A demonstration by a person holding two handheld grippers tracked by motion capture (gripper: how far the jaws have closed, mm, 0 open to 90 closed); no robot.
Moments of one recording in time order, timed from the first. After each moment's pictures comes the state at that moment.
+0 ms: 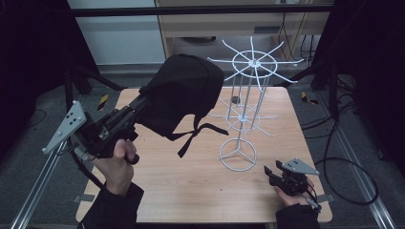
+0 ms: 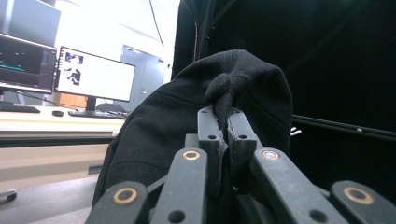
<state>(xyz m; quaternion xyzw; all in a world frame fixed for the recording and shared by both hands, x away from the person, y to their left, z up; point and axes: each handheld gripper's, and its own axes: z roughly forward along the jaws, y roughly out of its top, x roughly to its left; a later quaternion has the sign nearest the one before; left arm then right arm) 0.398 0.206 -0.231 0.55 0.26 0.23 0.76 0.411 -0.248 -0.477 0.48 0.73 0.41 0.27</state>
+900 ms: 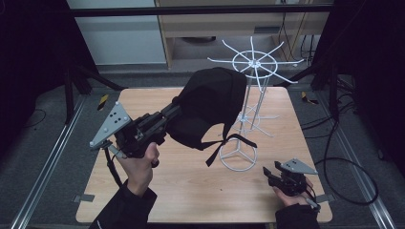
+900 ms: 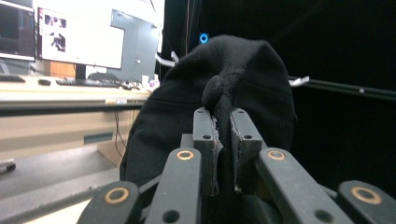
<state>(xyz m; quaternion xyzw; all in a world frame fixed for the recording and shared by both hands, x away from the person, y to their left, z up) 0.412 0.165 -0.260 0.61 0.27 0.20 0.72 0.412 -0.246 -0.479 0.48 0.73 0.40 0.27</state>
